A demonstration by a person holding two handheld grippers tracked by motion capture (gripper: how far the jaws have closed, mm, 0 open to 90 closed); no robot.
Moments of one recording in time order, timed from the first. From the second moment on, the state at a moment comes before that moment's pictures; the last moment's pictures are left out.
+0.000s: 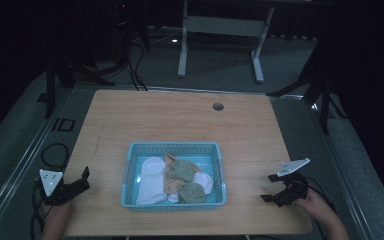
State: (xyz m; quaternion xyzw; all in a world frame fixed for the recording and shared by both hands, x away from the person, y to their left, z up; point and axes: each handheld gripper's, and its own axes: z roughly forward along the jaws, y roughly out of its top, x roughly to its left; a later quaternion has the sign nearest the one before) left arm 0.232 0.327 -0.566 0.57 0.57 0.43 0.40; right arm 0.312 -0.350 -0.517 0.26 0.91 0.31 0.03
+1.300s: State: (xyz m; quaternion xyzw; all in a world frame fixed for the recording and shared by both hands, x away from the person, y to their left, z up) left arm 0.232 0.327 -0.566 0.57 0.57 0.43 0.40; right arm 0.316 -0.274 -0.449 0.17 0.93 0.32 0.03
